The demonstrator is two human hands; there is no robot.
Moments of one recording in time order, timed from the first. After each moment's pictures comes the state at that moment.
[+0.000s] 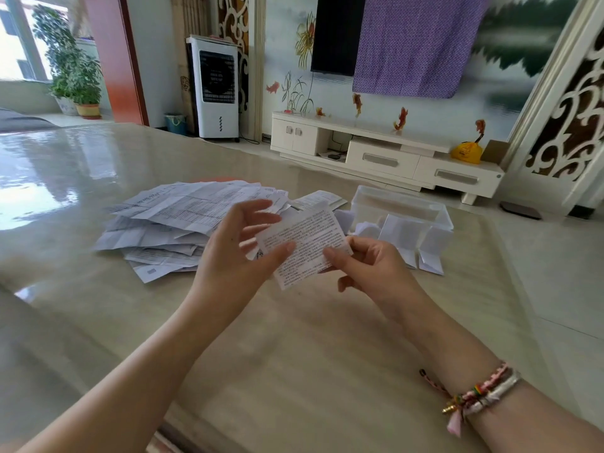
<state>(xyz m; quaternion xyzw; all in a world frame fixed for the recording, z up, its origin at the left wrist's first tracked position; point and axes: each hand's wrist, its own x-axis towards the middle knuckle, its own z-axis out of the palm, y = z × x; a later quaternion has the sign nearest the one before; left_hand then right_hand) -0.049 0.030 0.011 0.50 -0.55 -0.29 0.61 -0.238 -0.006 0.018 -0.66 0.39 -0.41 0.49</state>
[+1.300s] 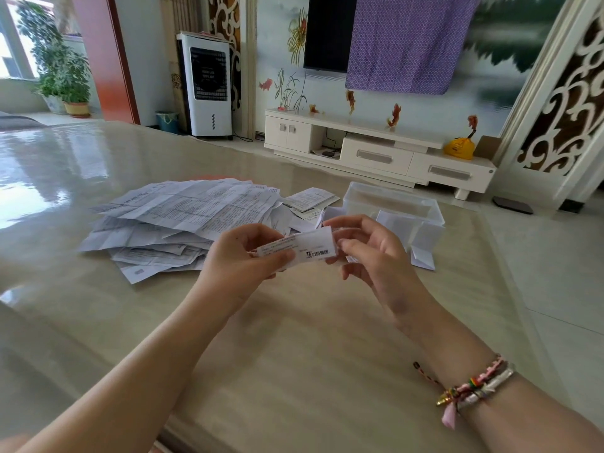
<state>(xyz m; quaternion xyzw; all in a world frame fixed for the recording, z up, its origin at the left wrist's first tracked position) -0.063 0.020 0.012 0.55 -0.51 -0.36 0.56 -0.246 -0.008 0.021 -0.63 0.36 -0.49 0.49</state>
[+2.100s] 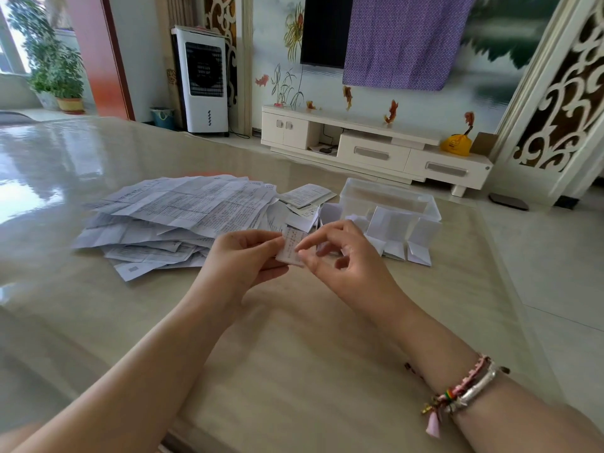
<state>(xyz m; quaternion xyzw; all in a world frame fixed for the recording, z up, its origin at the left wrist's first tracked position) -0.072 0.017 0.011 0.50 -0.38 -0.51 0.59 -0.232 -0.004 0.008 -0.76 0.42 -0.40 0.29</state>
